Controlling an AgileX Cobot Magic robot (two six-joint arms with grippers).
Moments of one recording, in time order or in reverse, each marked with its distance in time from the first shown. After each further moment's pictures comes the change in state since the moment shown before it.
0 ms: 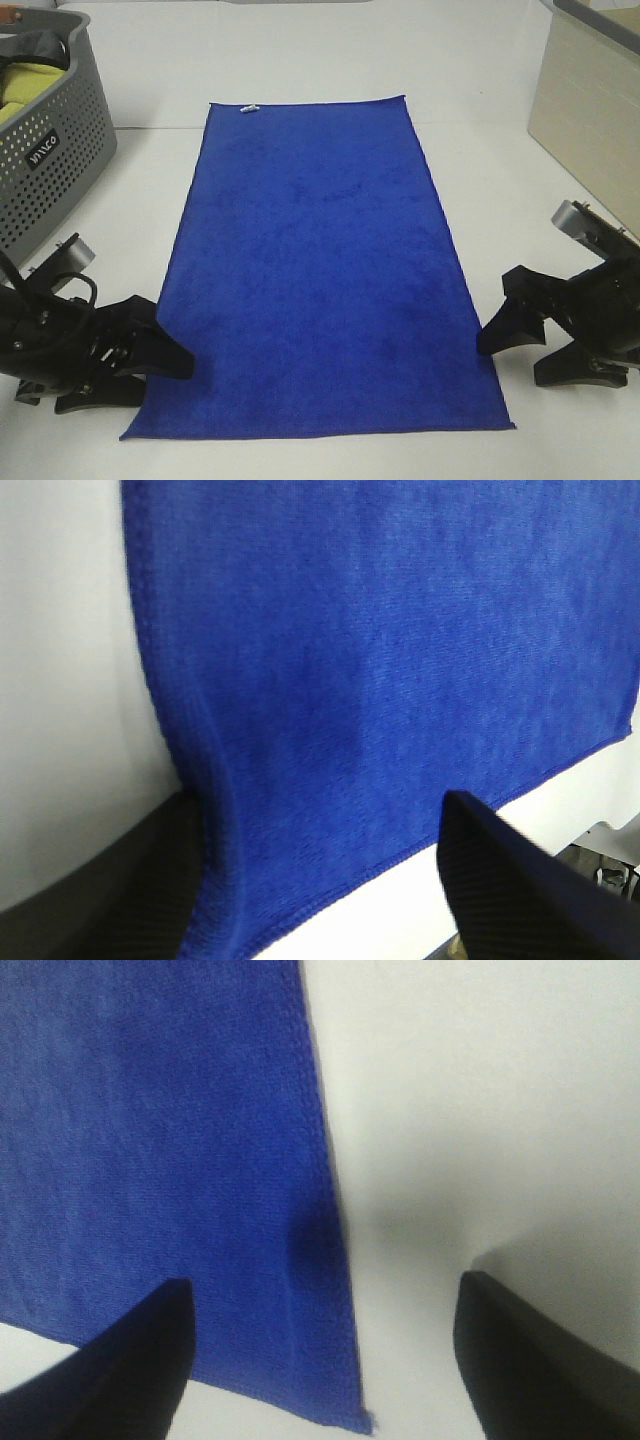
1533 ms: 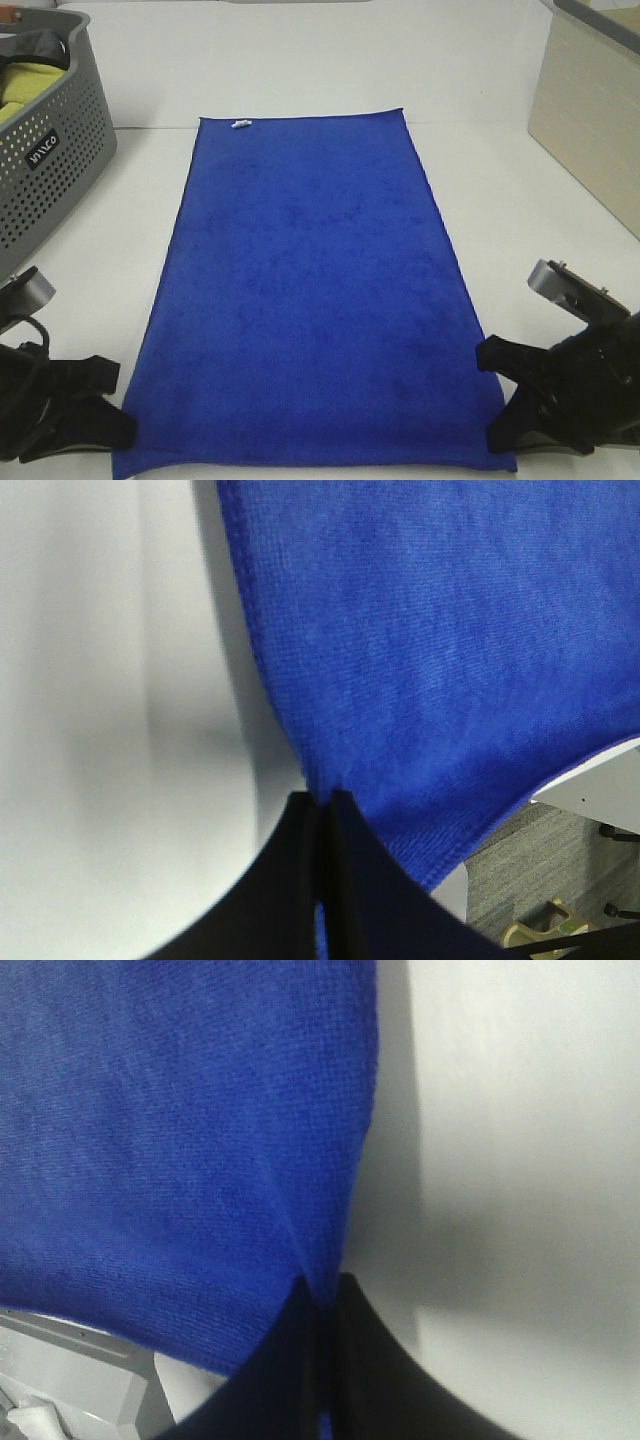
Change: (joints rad) left arm -0.037 -0.251 0.198 0.021 -0.078 -0.015; right arm 0.193 -0.105 0.171 0.033 -0.057 0.153
